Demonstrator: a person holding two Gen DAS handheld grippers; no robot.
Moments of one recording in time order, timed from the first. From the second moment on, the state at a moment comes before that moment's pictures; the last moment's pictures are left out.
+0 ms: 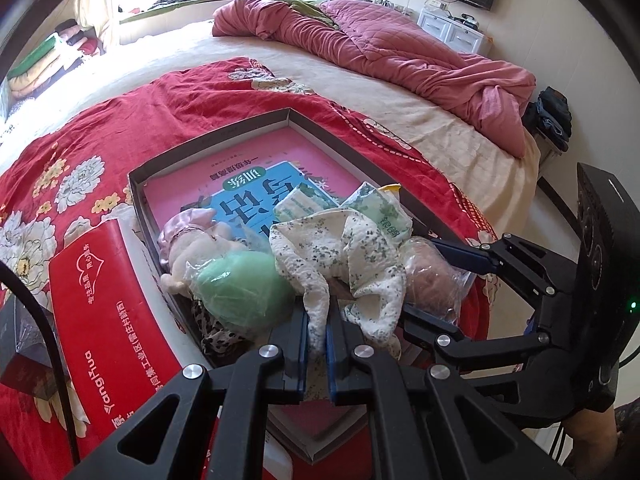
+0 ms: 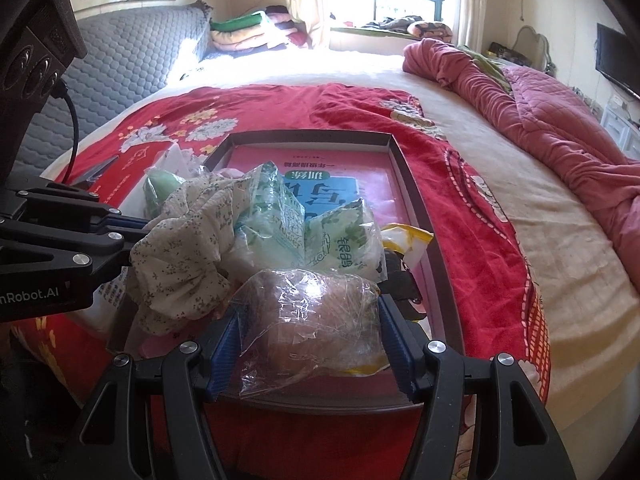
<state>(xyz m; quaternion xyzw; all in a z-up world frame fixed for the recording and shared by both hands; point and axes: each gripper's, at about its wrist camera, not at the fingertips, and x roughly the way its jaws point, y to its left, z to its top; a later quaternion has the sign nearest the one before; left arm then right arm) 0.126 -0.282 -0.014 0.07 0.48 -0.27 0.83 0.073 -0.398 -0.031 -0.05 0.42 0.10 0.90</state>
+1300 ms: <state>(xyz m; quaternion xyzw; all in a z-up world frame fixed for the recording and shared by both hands) 0.110 -0.269 -0.019 0.06 0.49 -0.27 0.83 0.048 -0.396 -0.013 -0.05 0.40 0.09 0.91</state>
